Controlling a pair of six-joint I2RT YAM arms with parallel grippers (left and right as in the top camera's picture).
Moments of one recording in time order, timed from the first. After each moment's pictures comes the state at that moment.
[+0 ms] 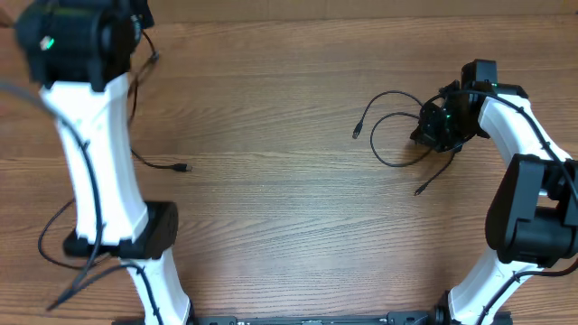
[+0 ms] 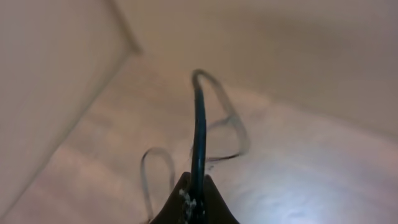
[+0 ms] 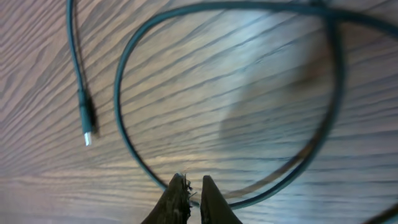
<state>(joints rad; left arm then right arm) -0.07 2.10 2.89 -1.57 -0.51 -0.31 -0.13 1.98 1.41 -0.87 -0.39 0.28</state>
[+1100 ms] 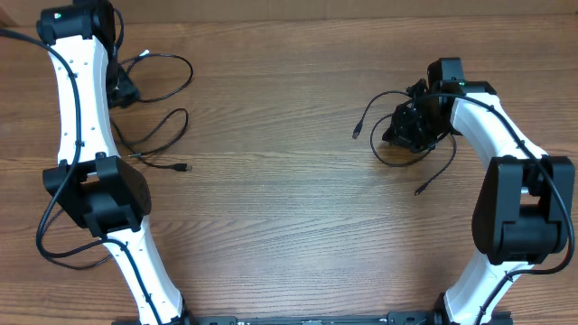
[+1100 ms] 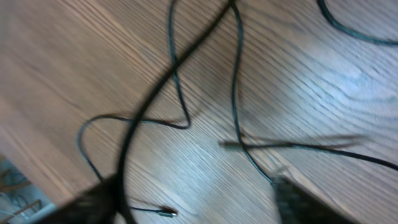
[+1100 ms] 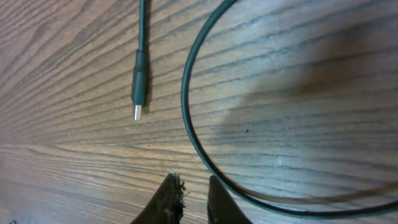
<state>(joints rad) 0.19 2.28 2.39 -1.65 -0.35 -0.44 0.00 1.98 1.41 -0.85 -0.41 0.28</state>
